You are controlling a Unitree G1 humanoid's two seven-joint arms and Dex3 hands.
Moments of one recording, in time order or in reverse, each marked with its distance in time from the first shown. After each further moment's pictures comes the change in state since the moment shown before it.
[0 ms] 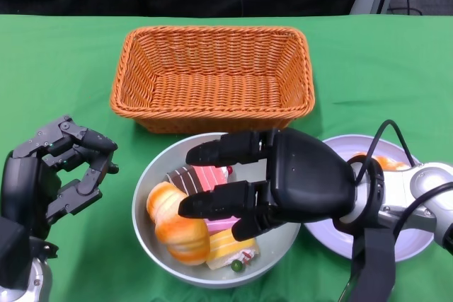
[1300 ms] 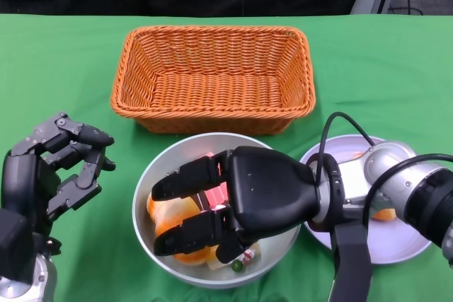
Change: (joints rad) left arm -0.017 -0.013 0.004 0.016 0.019 0.023 0.062; right arm -0.187 0.102 0.239 0.178 -0.117 -0.016 -0.103
